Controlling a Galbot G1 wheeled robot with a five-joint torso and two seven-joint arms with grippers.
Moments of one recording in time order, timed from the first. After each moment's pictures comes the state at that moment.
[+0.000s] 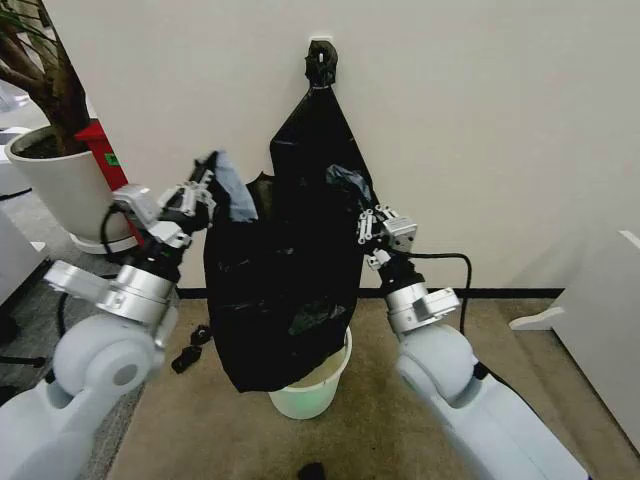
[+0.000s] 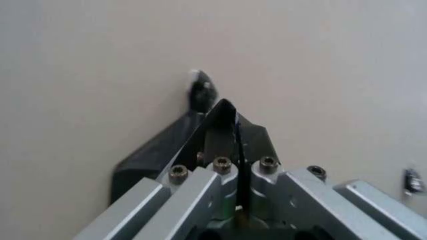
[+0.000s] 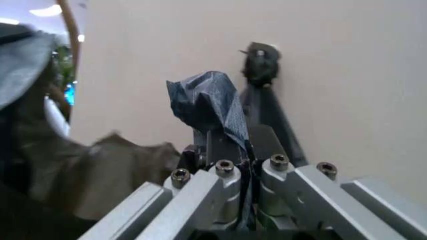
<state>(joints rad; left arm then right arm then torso) 1.07 -0.75 -0.38 -2.24 -1.06 -0.20 -0.06 -0.91 1.16 -0.03 2.08 0.20 0.09 0.28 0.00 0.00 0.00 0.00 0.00</state>
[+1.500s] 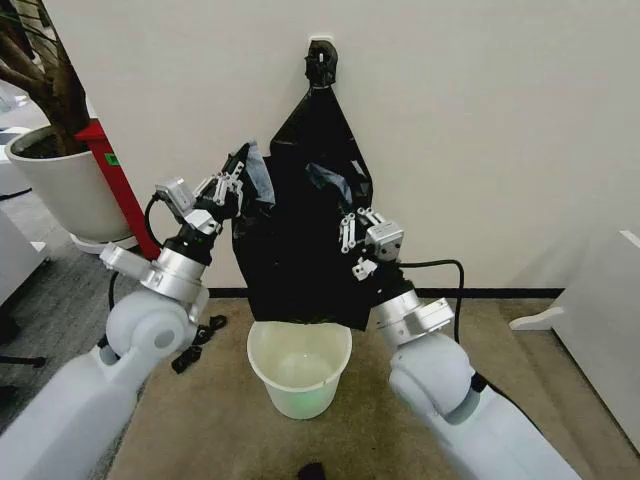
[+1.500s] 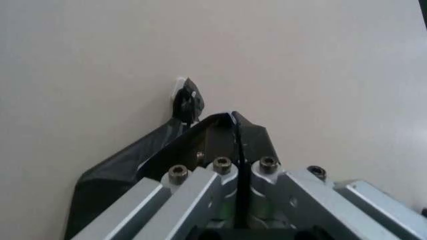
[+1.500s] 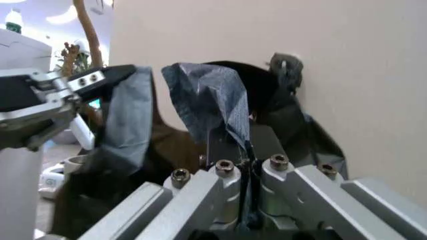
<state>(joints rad) 0.98 -0.89 -0.28 -2.16 -1.06 -0.24 -0.01 -1.00 1.18 -0.07 2.23 0.18 -0.01 0.31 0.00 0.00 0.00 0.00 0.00</state>
